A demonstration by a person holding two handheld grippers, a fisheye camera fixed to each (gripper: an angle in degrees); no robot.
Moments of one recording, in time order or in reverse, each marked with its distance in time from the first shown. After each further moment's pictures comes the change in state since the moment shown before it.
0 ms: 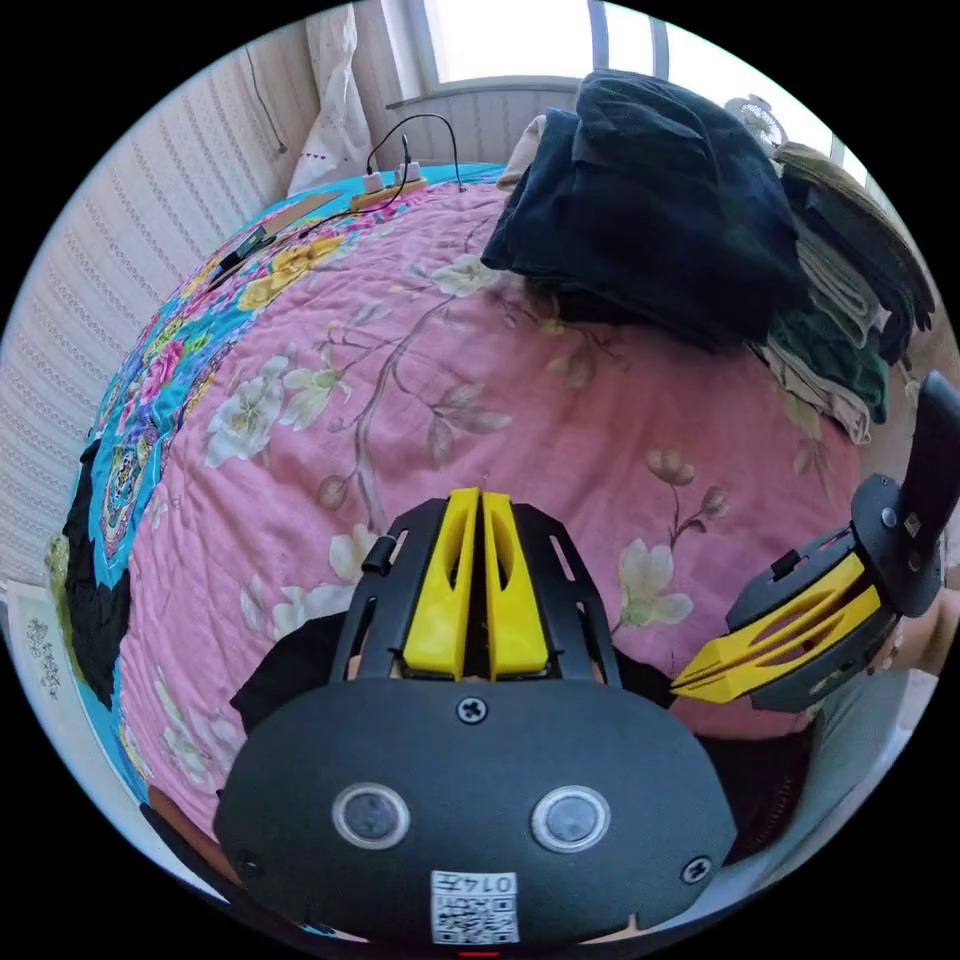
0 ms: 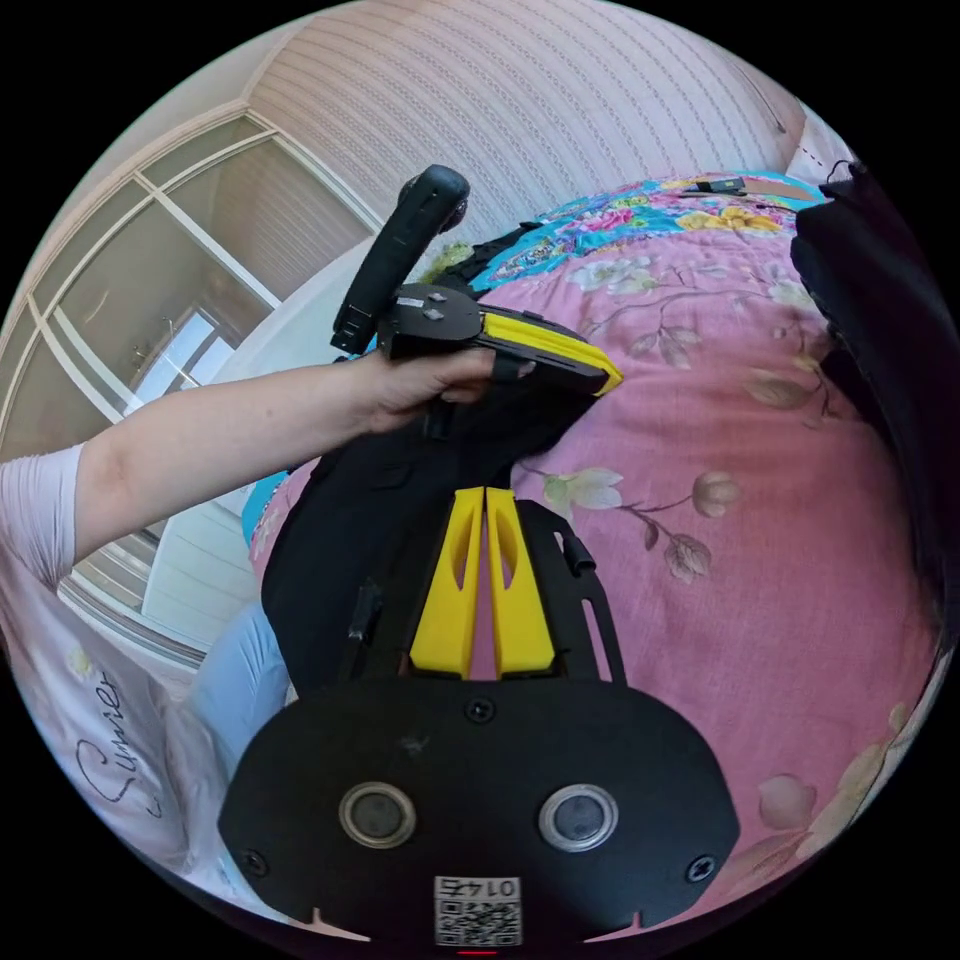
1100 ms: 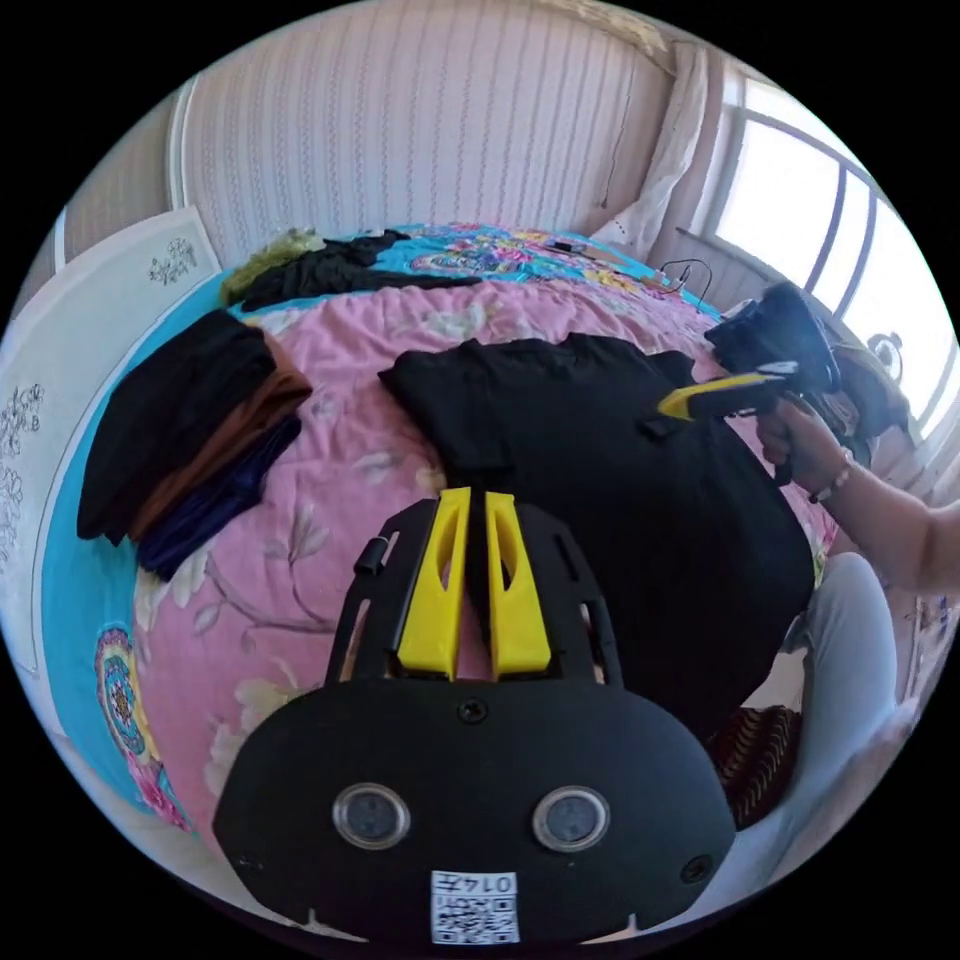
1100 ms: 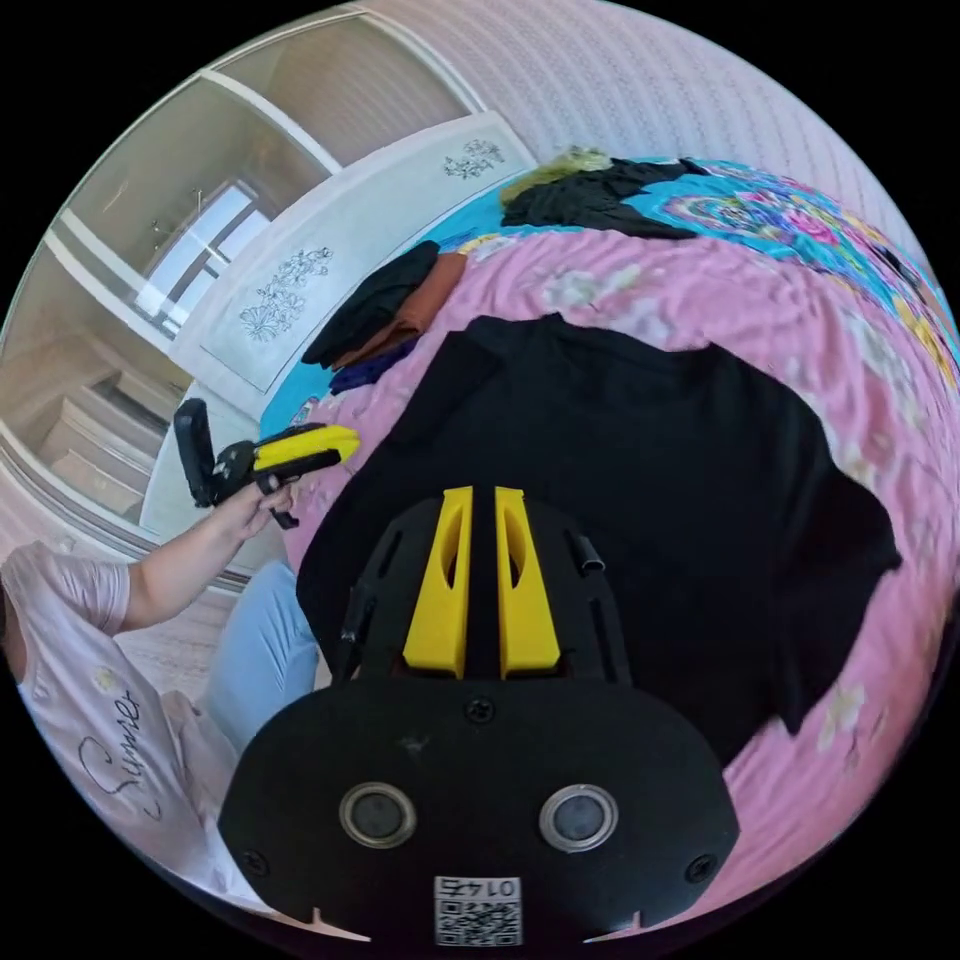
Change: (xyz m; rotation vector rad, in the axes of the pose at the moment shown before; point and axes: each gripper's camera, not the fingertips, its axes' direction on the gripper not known) left arm -0.169 0.526 -0.279 0.242 -0.172 -0.664; right arm -0.197 -0.143 0.386 -0.284 -0.037 -0.238
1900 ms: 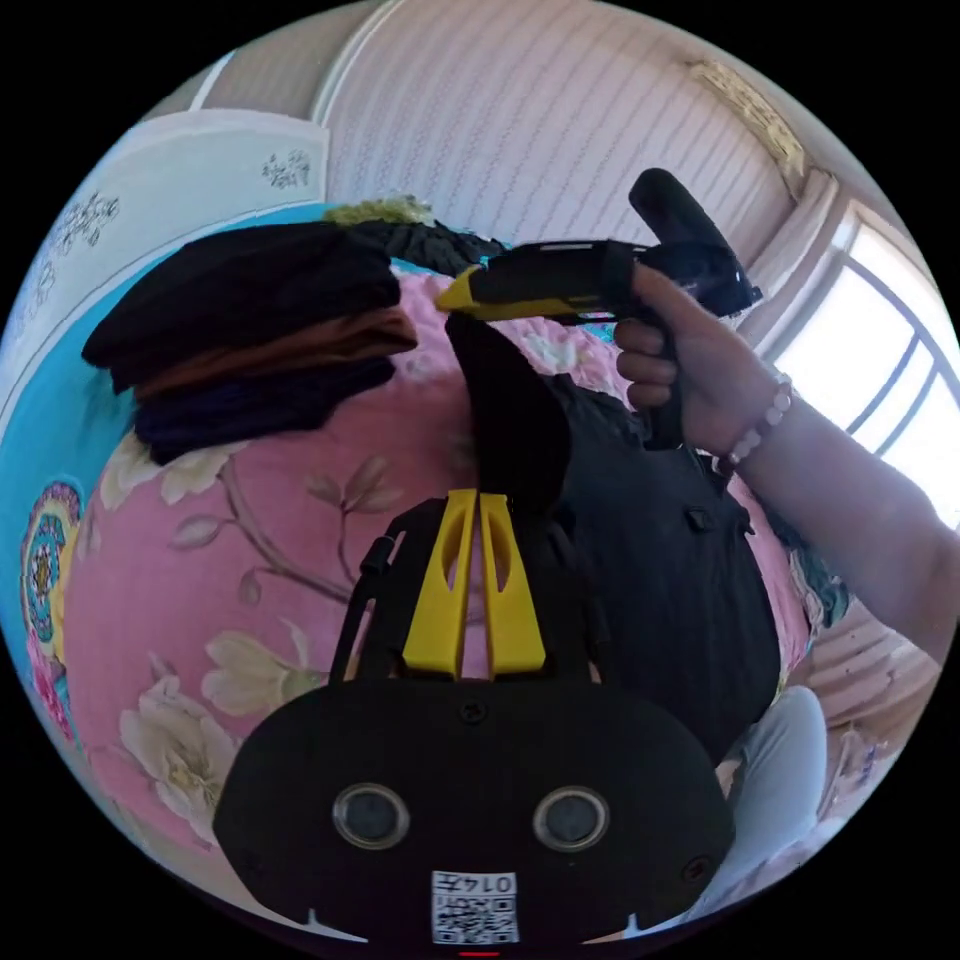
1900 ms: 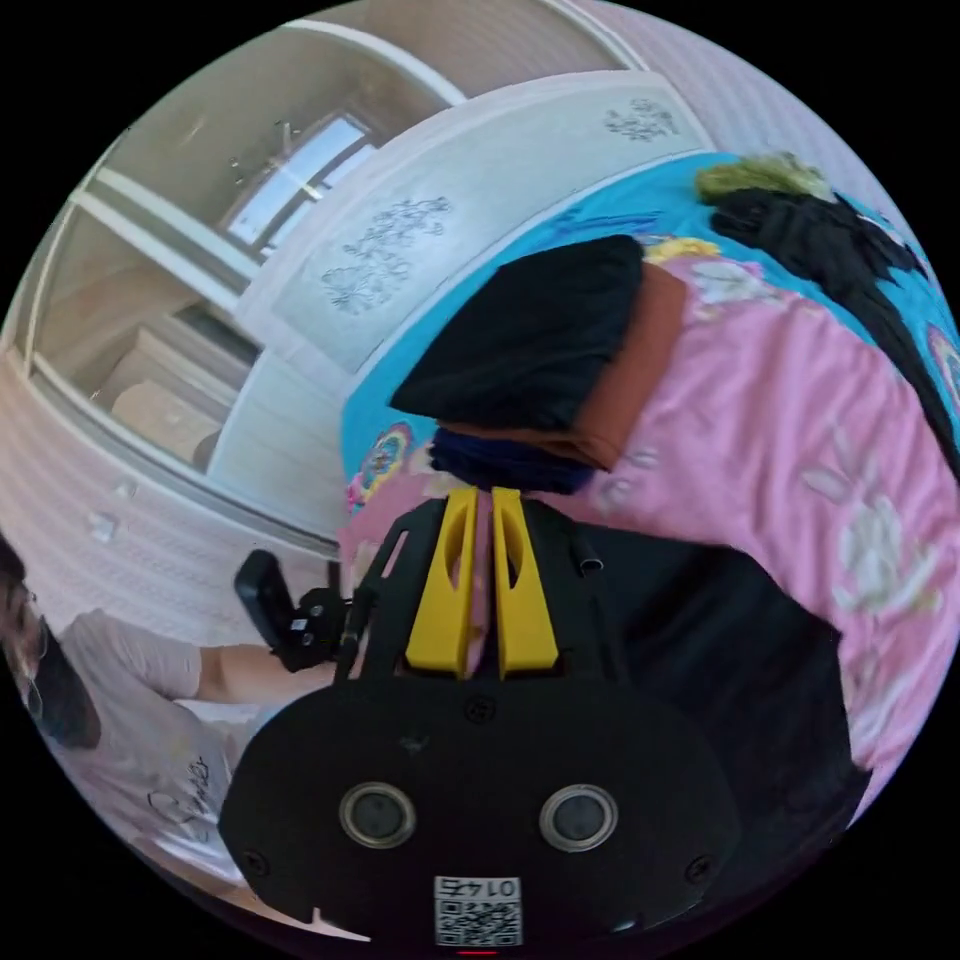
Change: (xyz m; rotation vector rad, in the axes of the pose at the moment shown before) left arm -0.210 0.025 -0.094 0.072 0.065 -0.402; right arm -0.147 -0.263 0.287 -0.152 -0.304 -0.273
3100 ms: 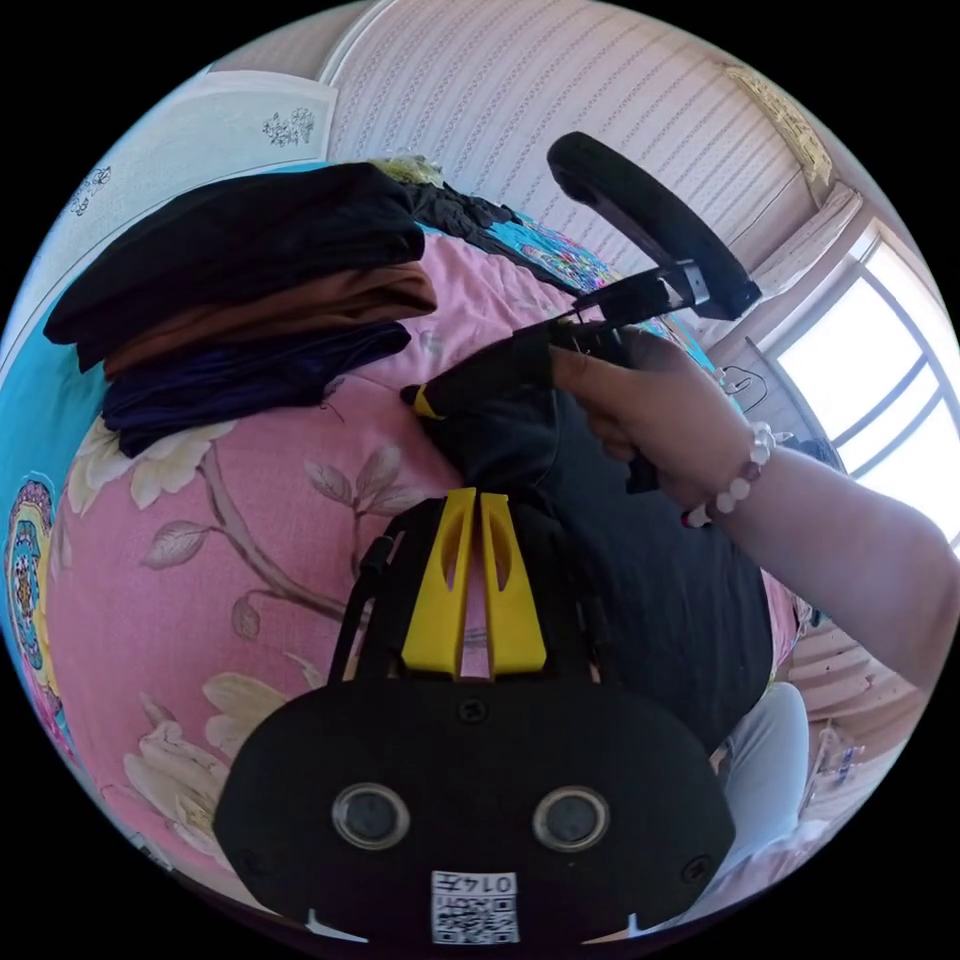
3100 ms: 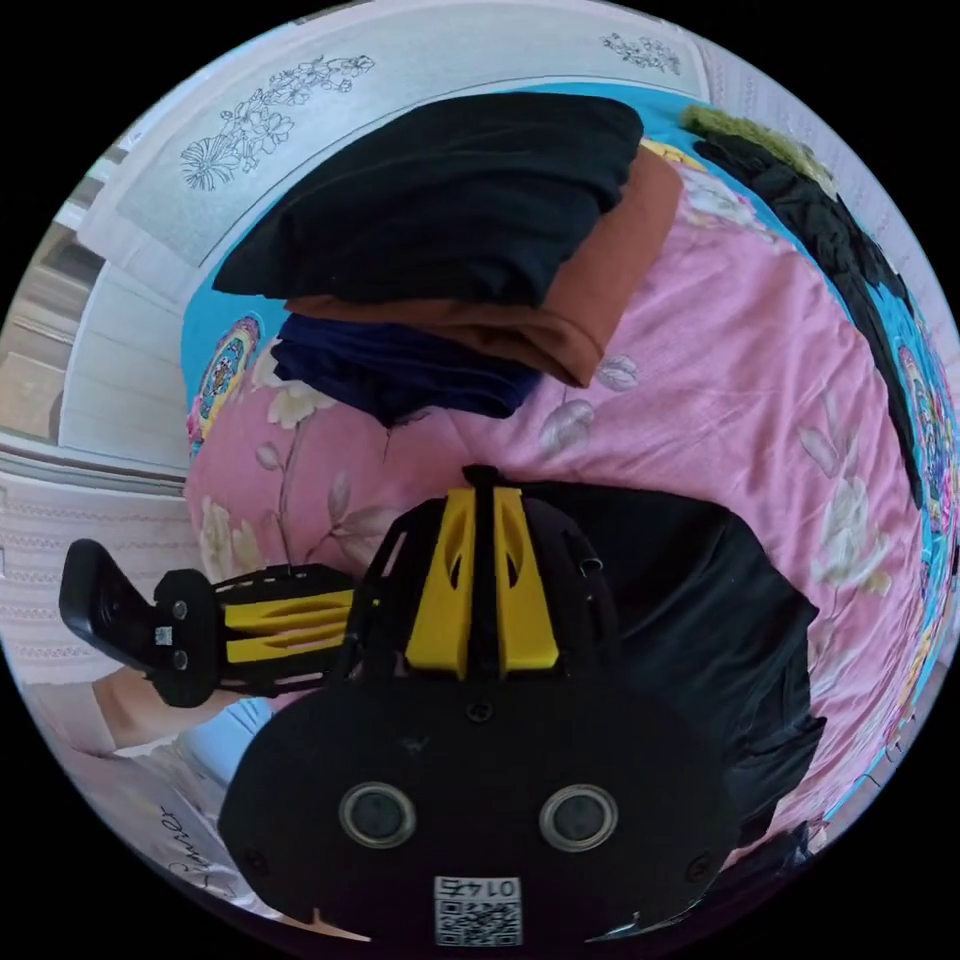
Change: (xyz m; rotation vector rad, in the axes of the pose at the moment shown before) left arm -0.052 -0.041 -0.024 -0.097 0.042 -0.017; right arm 0.011 -0.026 0.125 -0.331 0.430 0.076
